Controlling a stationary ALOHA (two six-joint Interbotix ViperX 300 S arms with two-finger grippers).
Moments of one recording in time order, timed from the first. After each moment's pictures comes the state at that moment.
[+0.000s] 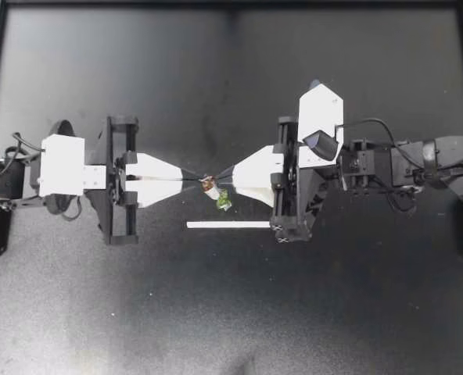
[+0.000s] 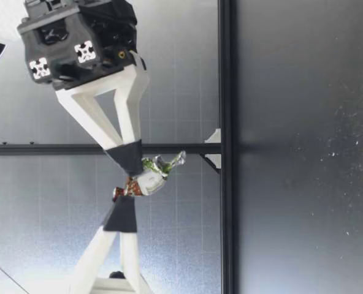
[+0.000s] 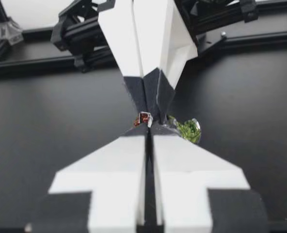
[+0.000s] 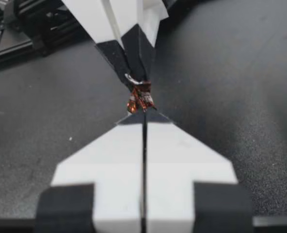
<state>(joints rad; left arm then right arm) 0.02 -0.22 1.00 -0.06 -0.66 0.19 -0.07 -0.08 0.74 -0.03 -0.34 0.29</state>
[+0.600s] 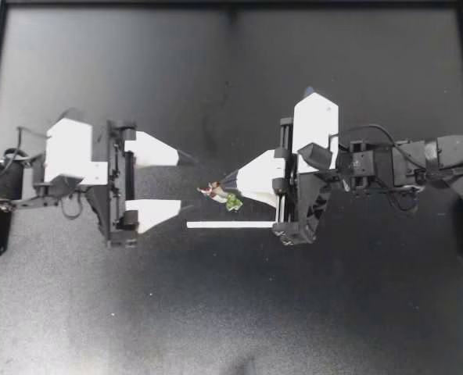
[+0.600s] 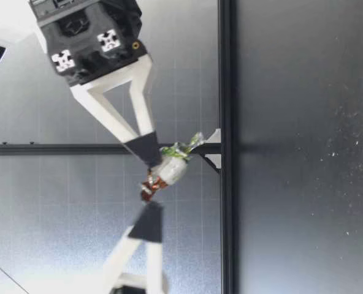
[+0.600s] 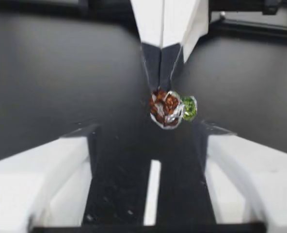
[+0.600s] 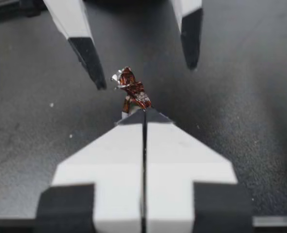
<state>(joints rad) 0.02 -0.19 1.00 -0.09 -0.57 -0.05 -0.07 -0.09 0.73 -0.04 -0.22 0.20</state>
